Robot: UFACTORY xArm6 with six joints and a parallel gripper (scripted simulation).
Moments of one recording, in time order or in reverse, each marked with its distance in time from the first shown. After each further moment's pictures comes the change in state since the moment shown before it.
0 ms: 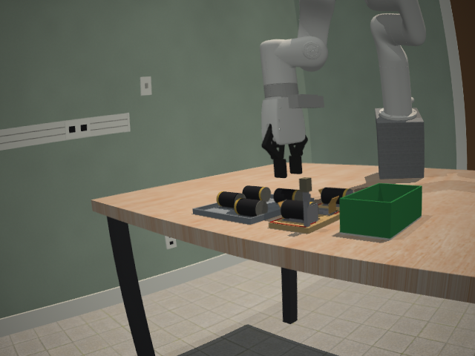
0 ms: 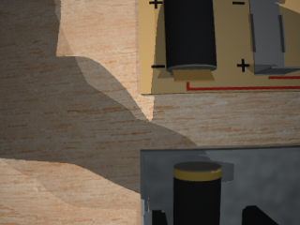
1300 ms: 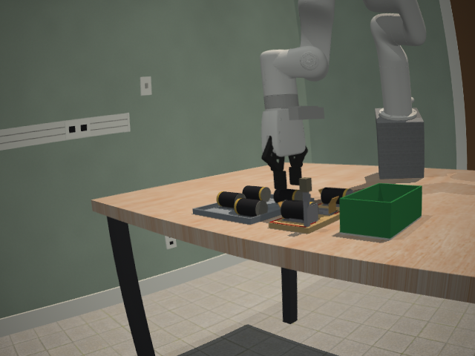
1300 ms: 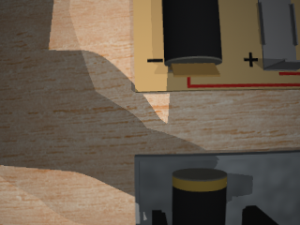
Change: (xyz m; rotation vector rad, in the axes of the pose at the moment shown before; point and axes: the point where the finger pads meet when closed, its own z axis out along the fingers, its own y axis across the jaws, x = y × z) arm 0.000 0.003 0.025 -0.004 0.004 -0.001
